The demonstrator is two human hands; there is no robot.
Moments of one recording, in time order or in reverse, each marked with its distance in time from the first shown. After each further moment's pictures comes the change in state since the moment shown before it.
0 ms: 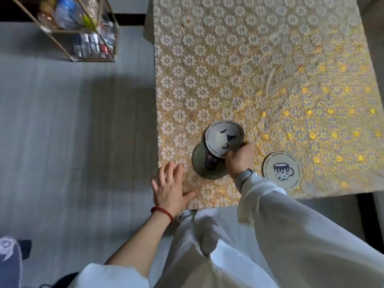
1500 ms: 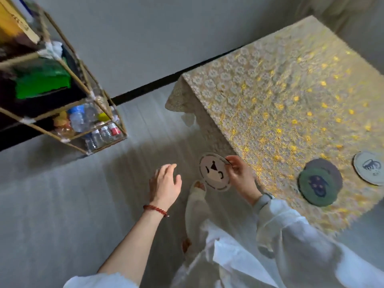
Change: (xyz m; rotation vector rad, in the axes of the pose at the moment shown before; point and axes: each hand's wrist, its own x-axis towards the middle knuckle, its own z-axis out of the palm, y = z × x) left_hand 0.209 -0.290 -0.282 -0.159 0.221 0.400; right_hand -0.101 -0.273 0.203 0.291 0.070 -0.213
